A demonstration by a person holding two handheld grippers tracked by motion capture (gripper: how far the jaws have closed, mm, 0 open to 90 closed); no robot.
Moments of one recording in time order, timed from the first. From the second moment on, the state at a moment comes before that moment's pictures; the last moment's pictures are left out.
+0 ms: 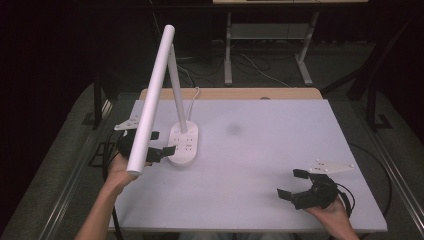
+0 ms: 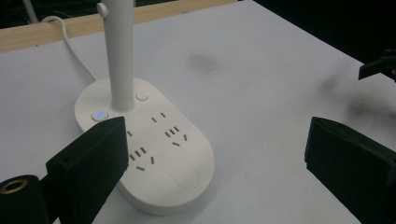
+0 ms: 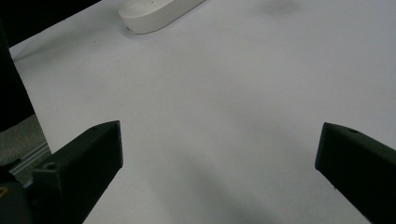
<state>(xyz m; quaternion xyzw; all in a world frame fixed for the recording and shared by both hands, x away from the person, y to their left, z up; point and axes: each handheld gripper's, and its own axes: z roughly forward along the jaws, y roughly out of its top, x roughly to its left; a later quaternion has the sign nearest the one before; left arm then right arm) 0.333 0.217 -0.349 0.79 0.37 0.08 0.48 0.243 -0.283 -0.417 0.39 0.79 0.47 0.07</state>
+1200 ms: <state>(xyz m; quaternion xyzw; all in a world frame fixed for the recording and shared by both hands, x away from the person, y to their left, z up) 0.389 0.227 -0.354 0.79 0.40 0.07 0.47 0.243 -0.287 -0.417 0.40 0.79 0.46 0.08</state>
